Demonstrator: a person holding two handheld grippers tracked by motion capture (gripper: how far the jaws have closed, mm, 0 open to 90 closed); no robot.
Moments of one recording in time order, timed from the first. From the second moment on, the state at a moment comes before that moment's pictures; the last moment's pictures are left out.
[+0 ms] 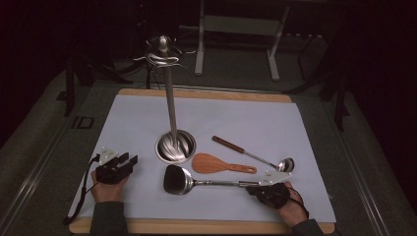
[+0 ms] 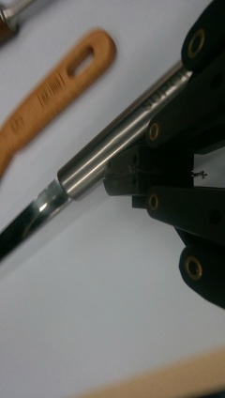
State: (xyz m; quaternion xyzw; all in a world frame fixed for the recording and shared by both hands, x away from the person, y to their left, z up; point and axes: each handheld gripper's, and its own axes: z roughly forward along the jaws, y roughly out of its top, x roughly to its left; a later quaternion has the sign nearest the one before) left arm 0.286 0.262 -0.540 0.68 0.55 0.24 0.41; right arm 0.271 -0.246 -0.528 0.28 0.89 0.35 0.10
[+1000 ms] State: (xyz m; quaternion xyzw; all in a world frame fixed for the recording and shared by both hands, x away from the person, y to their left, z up) left arm 0.287 0.262 -0.540 0.68 0.55 0.24 0.41; right arm 0.329 -0.223 -0.527 0.34 0.86 0.36 0.13
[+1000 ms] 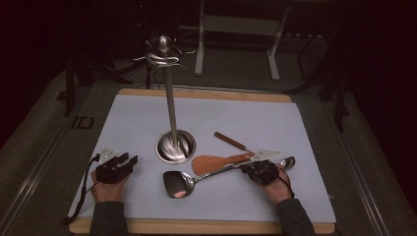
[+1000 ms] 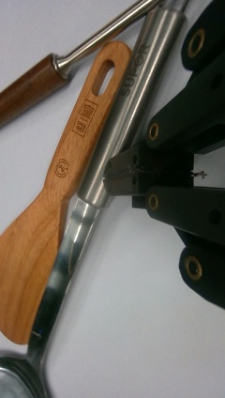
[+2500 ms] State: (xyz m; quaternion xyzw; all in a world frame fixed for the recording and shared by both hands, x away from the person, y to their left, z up) left arm 0.288 0.263 -0.540 0.68 0.56 0.23 0.41; right arm 0.403 -0.154 -0.531 0.44 0.81 0.36 0.14
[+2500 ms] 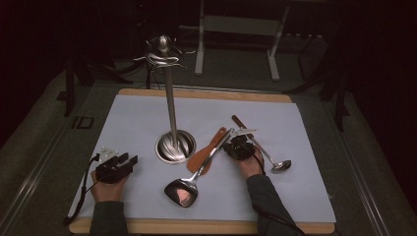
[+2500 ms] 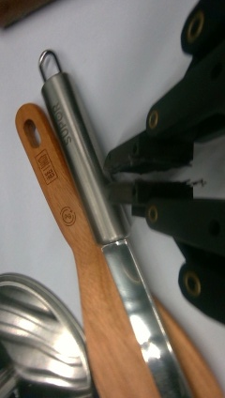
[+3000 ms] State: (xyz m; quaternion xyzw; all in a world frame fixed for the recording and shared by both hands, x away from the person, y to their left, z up) left arm 0.289 0.263 -0.540 0.68 0.56 0.23 0.41; right arm 0.410 -0.130 -0.527 0.50 0.78 0.36 0.11
